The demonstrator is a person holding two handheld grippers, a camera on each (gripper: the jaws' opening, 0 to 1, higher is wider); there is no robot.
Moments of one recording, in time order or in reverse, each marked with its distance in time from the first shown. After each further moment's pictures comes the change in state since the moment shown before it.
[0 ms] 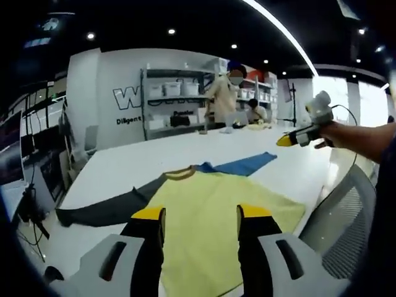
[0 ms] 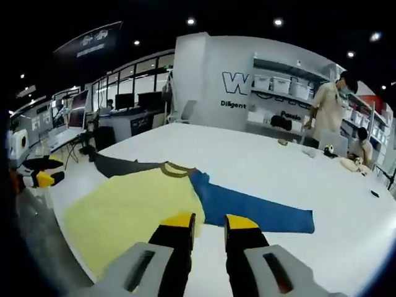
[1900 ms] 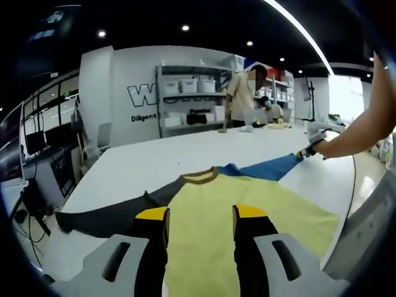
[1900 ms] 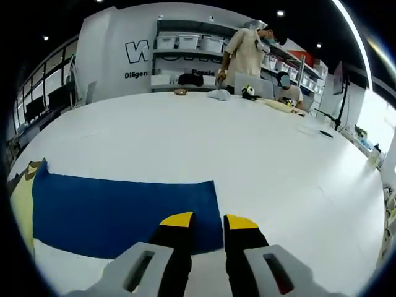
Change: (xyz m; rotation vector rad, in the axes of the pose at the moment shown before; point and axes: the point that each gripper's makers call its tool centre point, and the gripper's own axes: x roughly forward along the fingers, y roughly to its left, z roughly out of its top) left arm 0.062 0.028 0.002 -0.020 0.001 0.113; right arm 0.120 -0.248 -0.128 0.240 0.287 -0.462
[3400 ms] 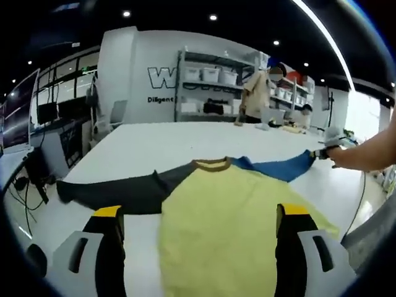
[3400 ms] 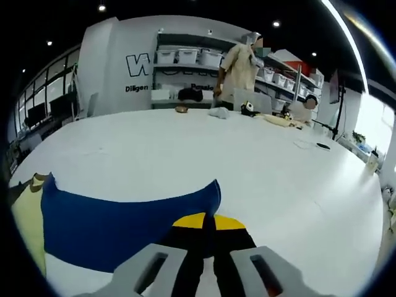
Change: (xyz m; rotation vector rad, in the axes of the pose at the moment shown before) left arm 0.000 0.015 -0.022 -0.185 0.076 0.068; right arm -0.039 0.019 0.036 0.008 -0.125 -0.001
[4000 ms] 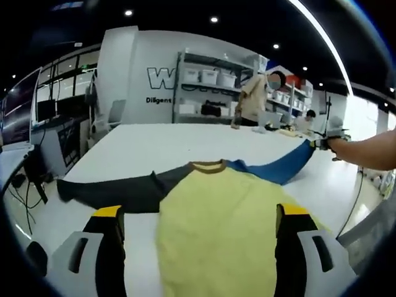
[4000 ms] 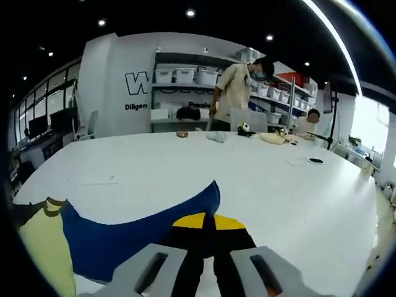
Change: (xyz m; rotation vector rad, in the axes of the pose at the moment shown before) left arm -0.013 -0.006 0.005 0.008 -0.016 -0.018; right arm -0.045 -0.006 0.048 0.054 -0.082 -0.029
